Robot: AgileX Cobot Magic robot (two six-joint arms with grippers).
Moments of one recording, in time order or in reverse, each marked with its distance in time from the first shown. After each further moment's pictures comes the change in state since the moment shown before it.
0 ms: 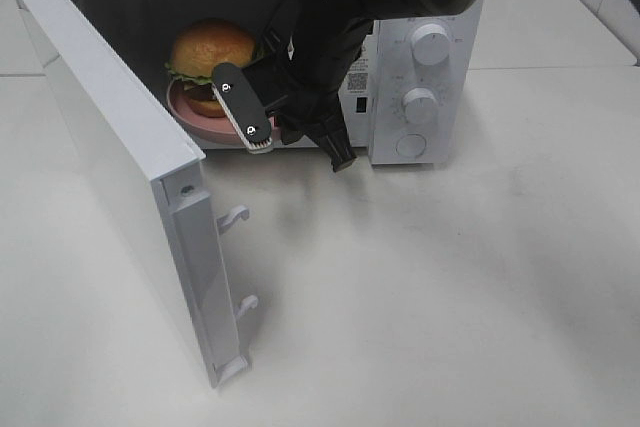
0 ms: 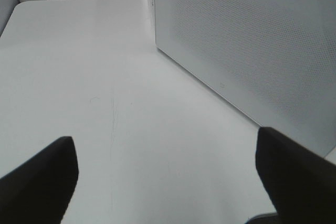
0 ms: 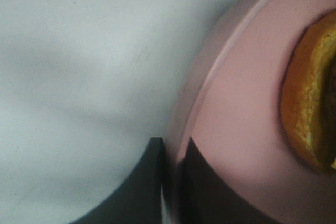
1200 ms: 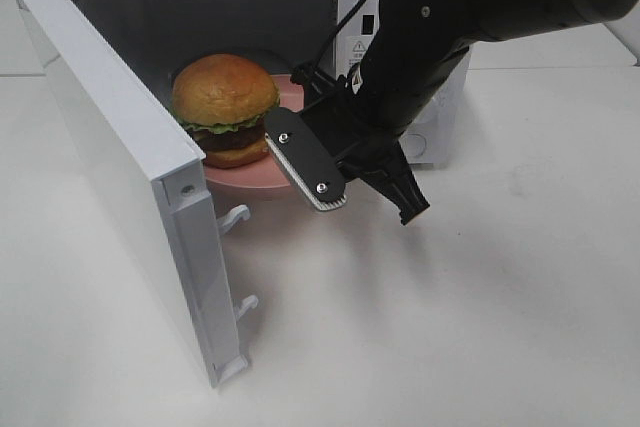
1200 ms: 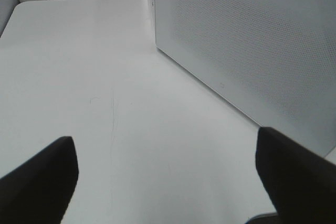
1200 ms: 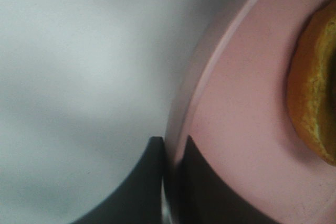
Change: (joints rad) left arm 0.000 0.000 0.000 0.000 0.000 0.000; right arm -0.005 -0.315 0.474 0.118 -0.120 -0.175
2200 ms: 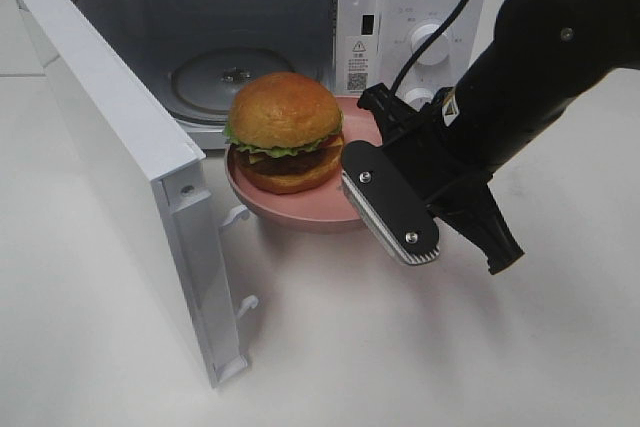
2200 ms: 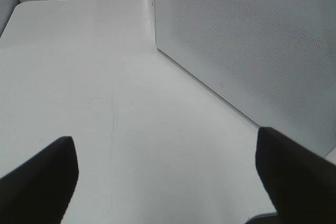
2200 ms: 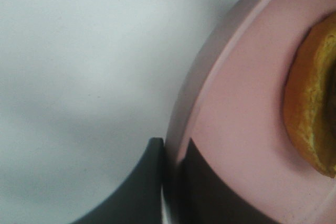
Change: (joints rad) left arm 0.000 0.000 0.000 0.000 0.000 0.000; right arm -0.015 -0.253 0.296 0.008 -0.025 0.000
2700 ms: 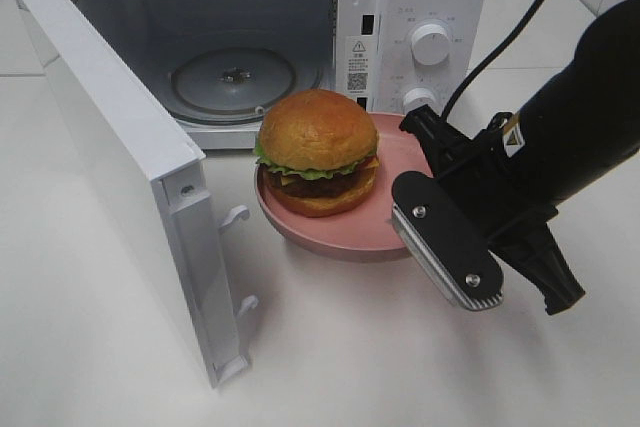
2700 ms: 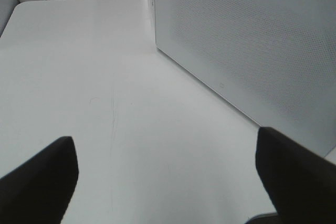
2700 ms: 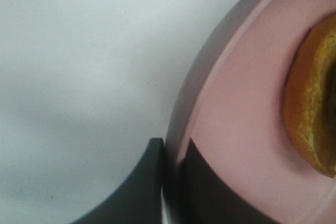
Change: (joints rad) left arm 0.000 0.000 0.000 0.000 0.000 0.000; right arm -0.016 -0.146 0.162 0.009 -0.001 0.002
